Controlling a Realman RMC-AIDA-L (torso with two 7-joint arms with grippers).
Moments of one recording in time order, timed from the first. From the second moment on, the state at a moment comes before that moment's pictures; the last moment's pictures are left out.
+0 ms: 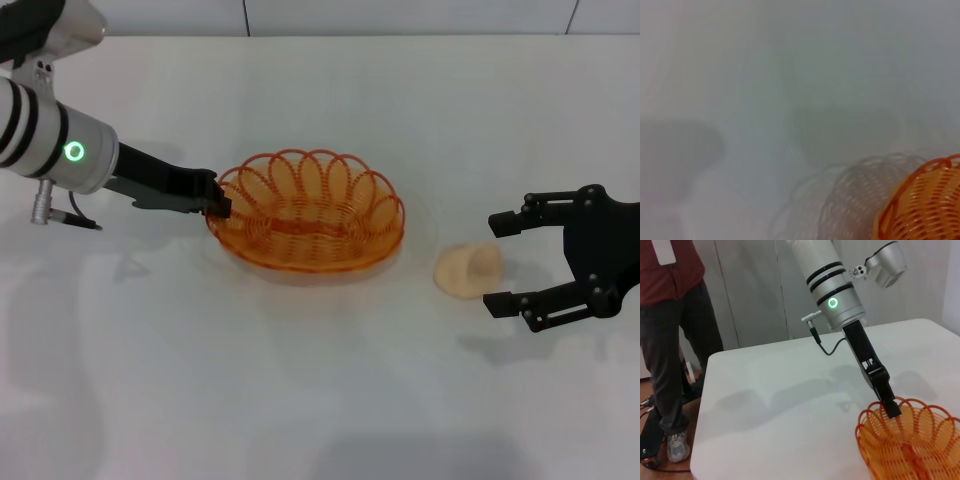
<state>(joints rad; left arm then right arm) -0.80 -2.07 0.81 0.73 2.59 1.34 -2.59 0.31 2.01 -1.17 -1.36 -1.84 -1.68 1.71</state>
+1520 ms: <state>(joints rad) -0.78 -2.04 0.82 0.81 2.42 1.36 -2.44 0.31 2.01 -1.16 -1.36 -1.84 -1.68 1.72</state>
